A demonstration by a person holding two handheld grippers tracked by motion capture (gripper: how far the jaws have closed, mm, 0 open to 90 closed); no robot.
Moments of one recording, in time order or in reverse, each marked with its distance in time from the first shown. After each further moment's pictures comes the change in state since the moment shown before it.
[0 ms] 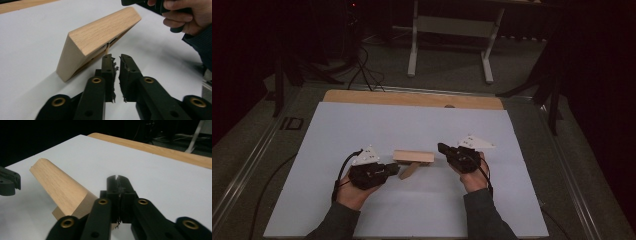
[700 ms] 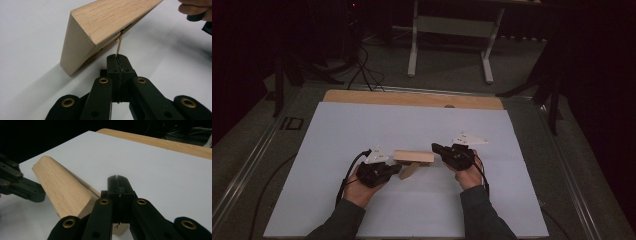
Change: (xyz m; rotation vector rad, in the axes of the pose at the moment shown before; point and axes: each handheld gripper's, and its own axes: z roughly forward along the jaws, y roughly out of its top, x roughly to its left) left arm 0.007 -0.005 0.028 0.083 0.056 0.009; right arm -0.003 -0.002 0.019 0.030 0.079 0.012
